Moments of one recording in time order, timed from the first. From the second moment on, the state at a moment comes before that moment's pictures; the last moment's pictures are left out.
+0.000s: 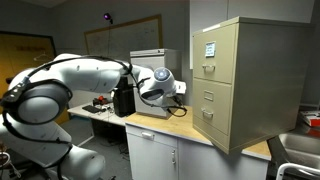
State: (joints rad) arm 0.27 -0.46 -0.59 -2.33 0.63 2.65 -0.35
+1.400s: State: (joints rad) arm -0.19 0.31 -0.49 -1.78 1.39 2.35 -0.36
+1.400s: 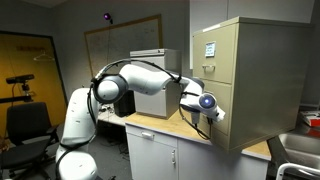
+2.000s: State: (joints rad) arm -0.33 0.40 -0.35 -1.67 1.28 2.30 -0.30
